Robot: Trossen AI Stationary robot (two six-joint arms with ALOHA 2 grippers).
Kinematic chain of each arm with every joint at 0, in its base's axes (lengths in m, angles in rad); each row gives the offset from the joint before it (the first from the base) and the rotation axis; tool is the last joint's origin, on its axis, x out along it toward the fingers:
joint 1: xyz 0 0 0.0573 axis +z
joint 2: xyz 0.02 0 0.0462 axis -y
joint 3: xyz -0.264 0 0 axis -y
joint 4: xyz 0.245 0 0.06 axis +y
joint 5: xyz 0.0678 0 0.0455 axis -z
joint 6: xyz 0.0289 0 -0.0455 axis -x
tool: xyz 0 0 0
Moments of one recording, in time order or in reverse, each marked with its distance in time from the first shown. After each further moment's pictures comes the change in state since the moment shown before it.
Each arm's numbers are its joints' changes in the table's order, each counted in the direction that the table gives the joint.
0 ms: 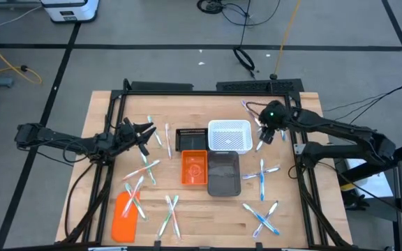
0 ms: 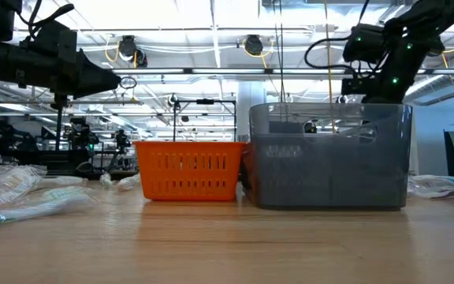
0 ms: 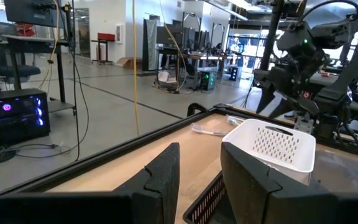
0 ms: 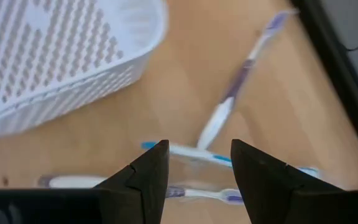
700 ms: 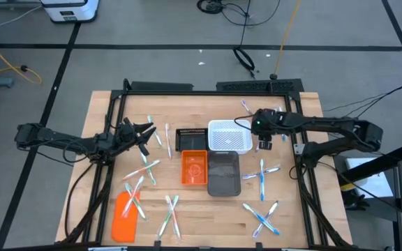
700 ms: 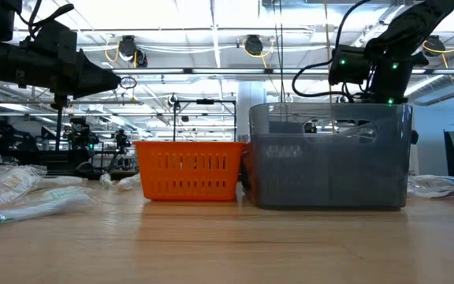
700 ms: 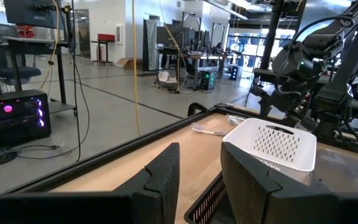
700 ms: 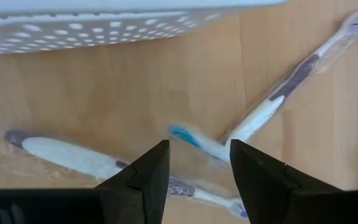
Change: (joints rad) left arm 0.000 0.000 0.000 0.001 0.000 -0.009; right arm 0.093 -0.217 0.000 -0.039 0.083 0.184
